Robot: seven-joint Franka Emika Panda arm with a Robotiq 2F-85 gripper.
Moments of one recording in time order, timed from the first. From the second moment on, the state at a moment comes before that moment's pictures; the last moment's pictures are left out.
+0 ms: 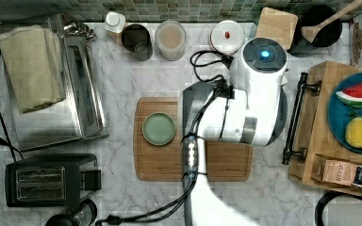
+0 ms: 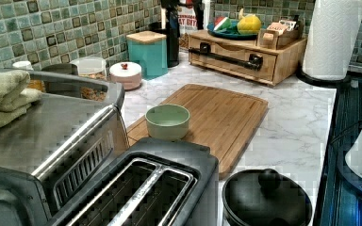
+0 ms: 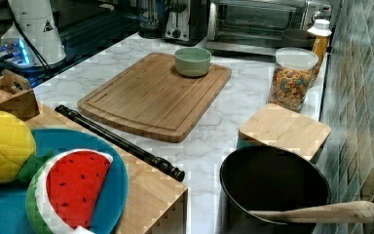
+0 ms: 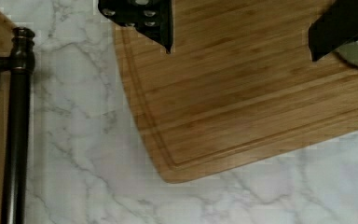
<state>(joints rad) -0.07 0.19 -0.11 -1.85 -0.04 0.25 -0.63</state>
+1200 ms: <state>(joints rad) -0.30 0.26 -0.22 -1.92 -0.09 0.66 -0.88</state>
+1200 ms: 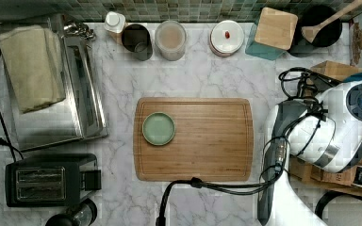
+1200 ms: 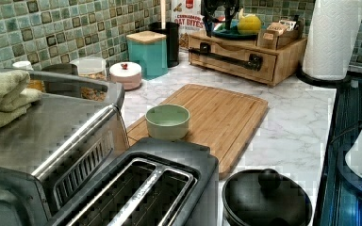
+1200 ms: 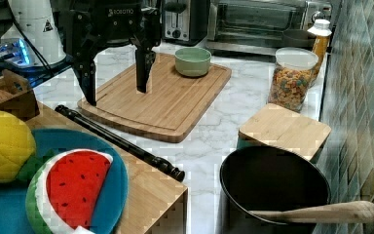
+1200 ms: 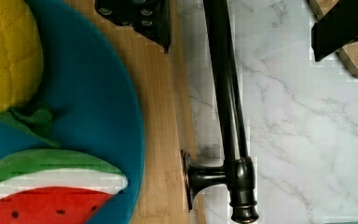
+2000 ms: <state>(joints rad) -0.27 0.27 -0.19 -1.92 -0.14 0.69 -0.87</state>
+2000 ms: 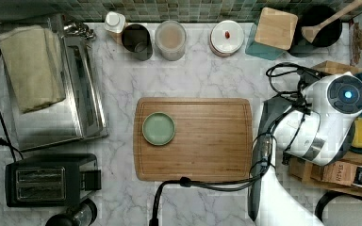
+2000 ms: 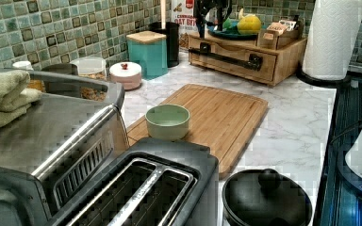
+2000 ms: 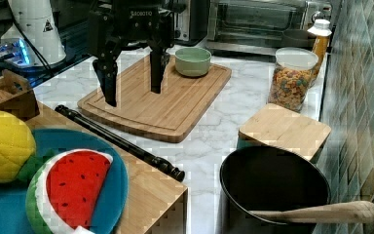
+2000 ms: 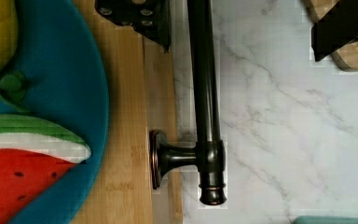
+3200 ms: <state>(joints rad) -0.28 0.38 -0.22 -2.02 -0.15 0.87 -0.86</state>
